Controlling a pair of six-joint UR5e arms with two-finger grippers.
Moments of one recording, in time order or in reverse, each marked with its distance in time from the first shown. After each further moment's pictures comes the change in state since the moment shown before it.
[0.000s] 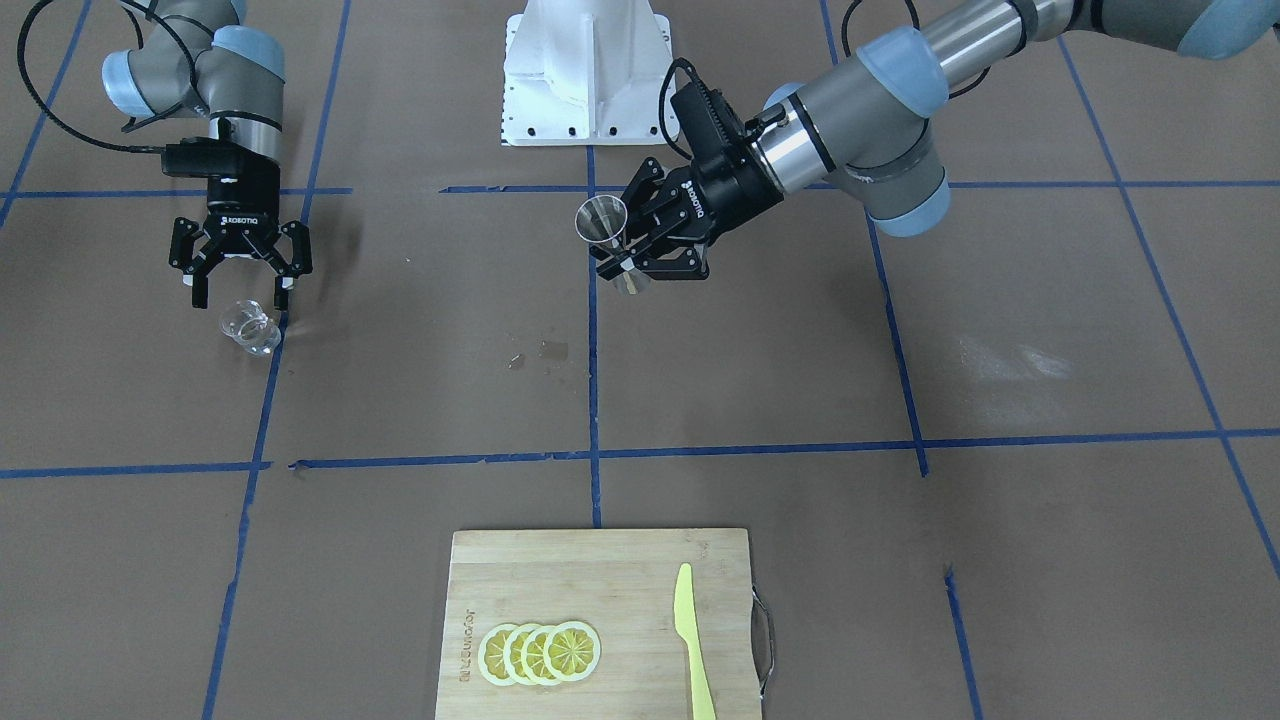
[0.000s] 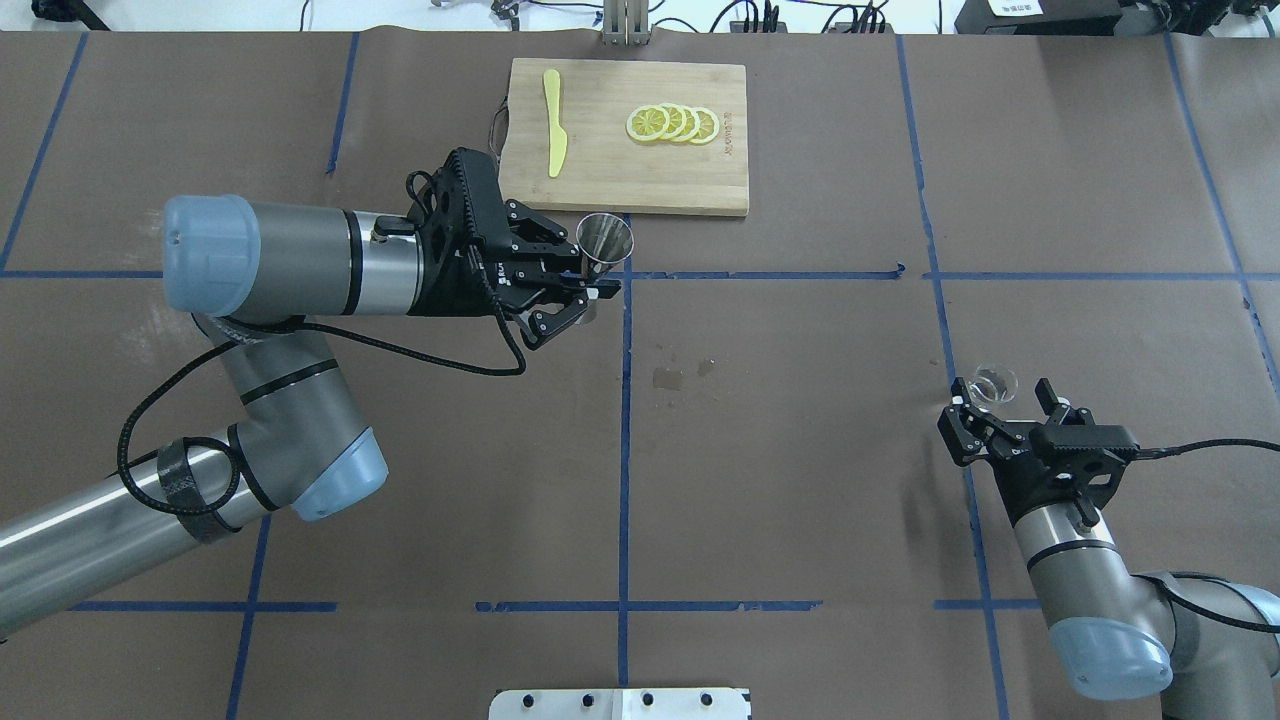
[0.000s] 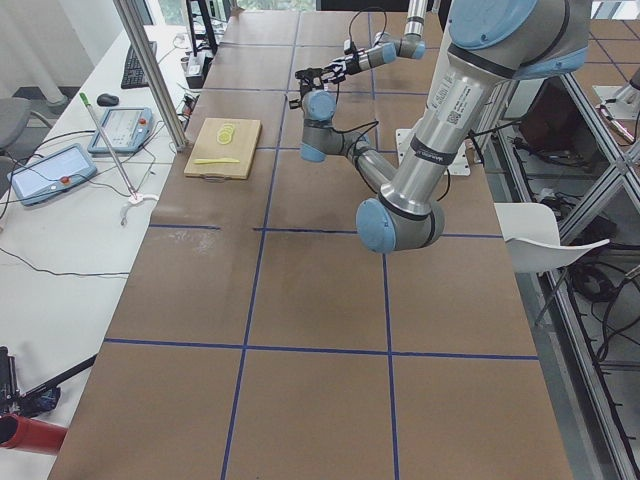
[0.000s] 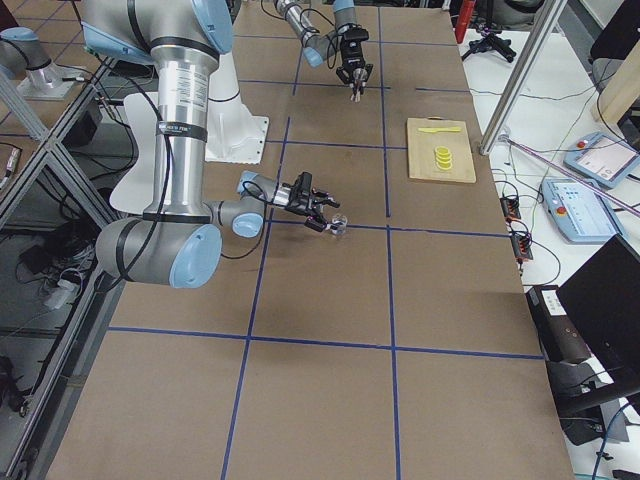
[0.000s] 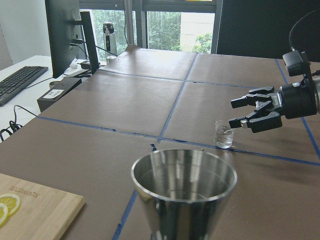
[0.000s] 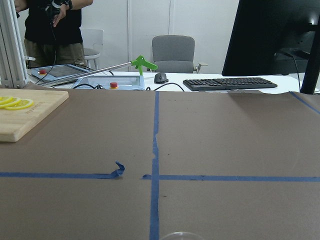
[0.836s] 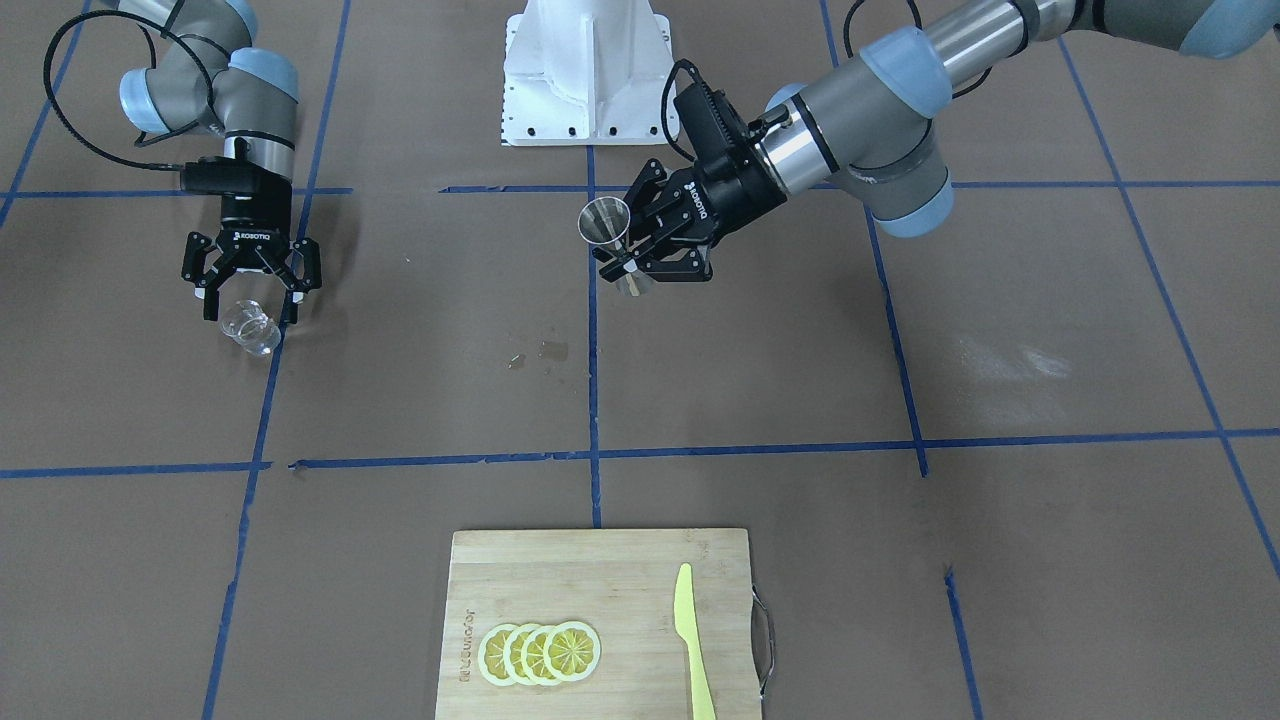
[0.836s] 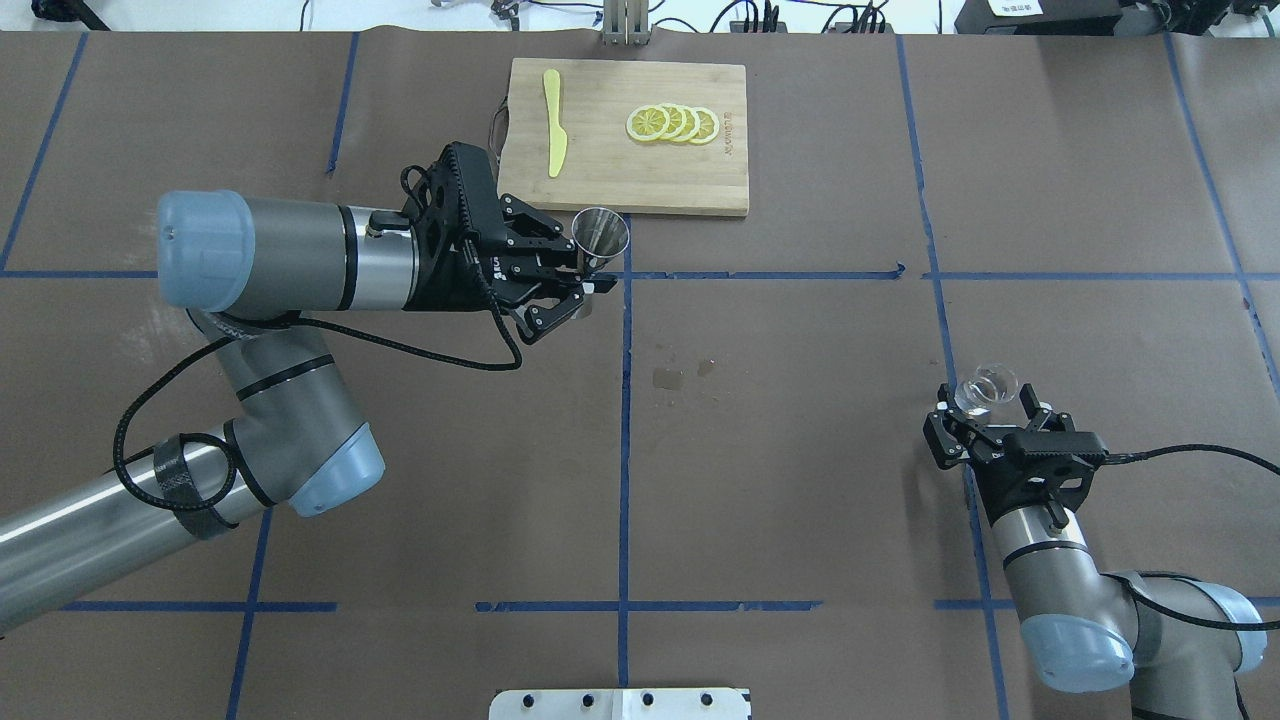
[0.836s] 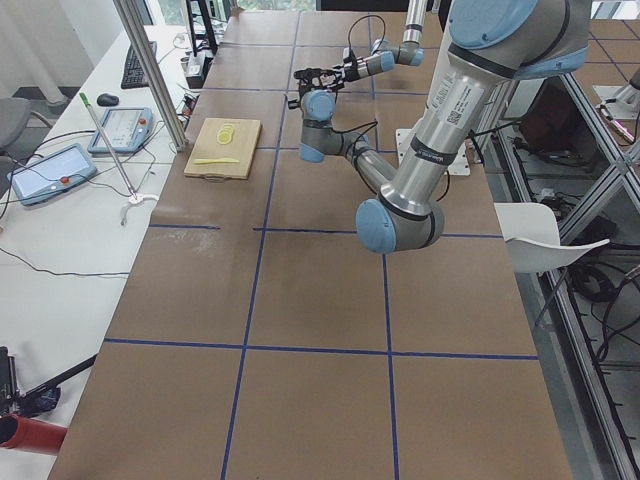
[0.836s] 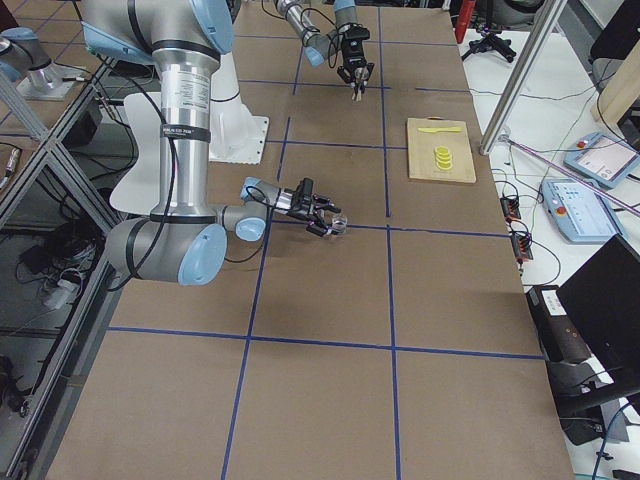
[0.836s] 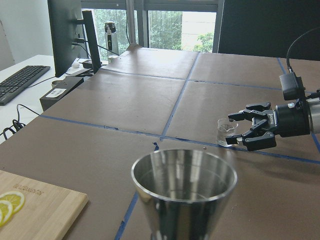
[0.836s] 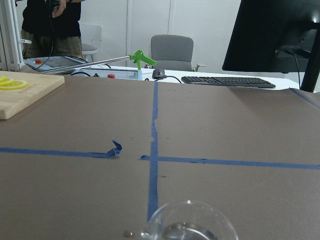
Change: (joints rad) left arm -0.009 0.002 0.000 0.000 0.000 0.000; right arm -0.001 0.057 -0.089 0.000 -0.008 0.000
